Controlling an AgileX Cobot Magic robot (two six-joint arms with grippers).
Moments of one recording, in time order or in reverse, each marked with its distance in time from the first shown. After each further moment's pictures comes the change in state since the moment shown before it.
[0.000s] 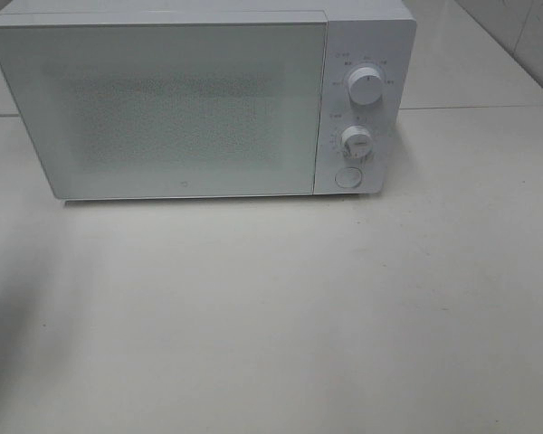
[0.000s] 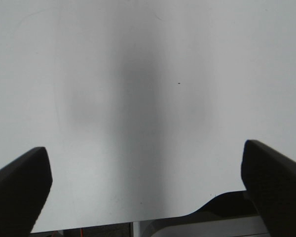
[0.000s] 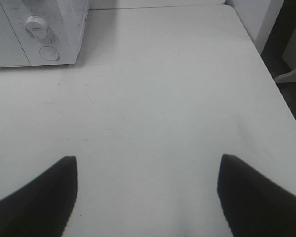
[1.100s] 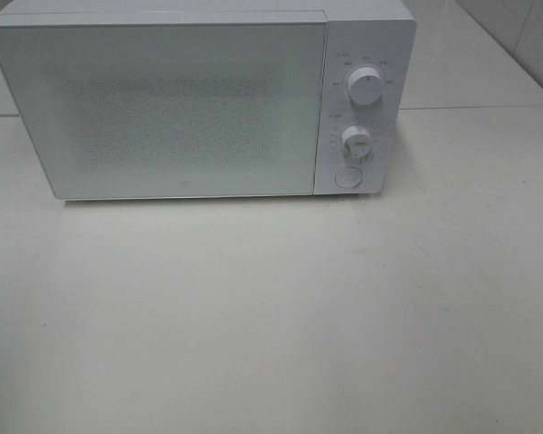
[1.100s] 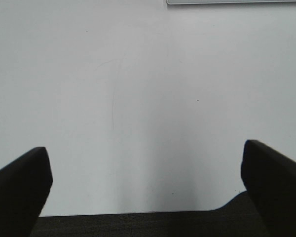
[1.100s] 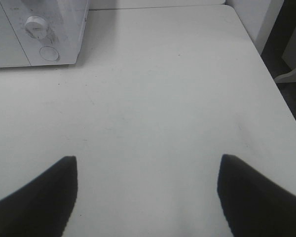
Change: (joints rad) left arm 0.028 -0.822 0.176 0.126 0.161 -0.039; right arm 0.000 0.000 0.000 0.000 0.000 -0.001
